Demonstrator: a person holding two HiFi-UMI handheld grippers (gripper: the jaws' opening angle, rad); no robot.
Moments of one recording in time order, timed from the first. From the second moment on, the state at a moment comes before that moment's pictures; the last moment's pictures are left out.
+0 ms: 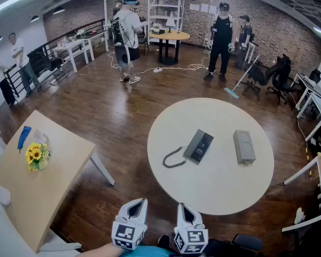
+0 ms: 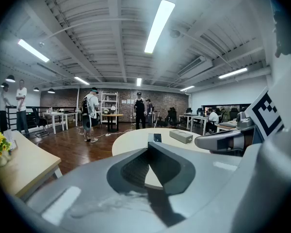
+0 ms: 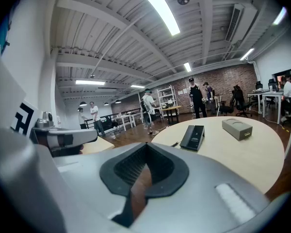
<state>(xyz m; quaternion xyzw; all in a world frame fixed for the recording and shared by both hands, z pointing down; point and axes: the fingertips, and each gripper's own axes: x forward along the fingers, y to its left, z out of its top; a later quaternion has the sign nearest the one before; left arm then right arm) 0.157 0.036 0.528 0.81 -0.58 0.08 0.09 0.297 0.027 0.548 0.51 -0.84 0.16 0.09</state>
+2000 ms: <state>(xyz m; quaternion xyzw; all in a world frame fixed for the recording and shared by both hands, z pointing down) 0.223 -0.301 0.535 0.87 -0.48 0.07 0.07 0.382 -0.300 0.595 0.61 -0.76 0.19 0.13</state>
